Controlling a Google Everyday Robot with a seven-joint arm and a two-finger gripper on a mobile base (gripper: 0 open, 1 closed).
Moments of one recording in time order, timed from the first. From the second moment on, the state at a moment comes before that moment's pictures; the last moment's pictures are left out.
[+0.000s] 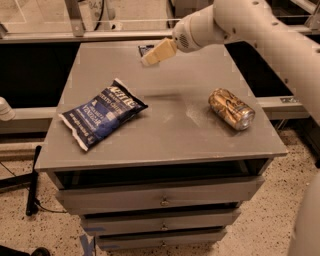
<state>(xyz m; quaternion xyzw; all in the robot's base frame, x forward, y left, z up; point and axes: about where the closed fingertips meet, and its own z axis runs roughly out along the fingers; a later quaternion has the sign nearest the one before) 0.753 -0.026 0.938 -0.41 0.76 0.15 0.48</state>
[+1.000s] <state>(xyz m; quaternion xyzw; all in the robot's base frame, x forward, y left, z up) 0.851 -0.003 0.865 -0.40 0.76 0.16 0.48</state>
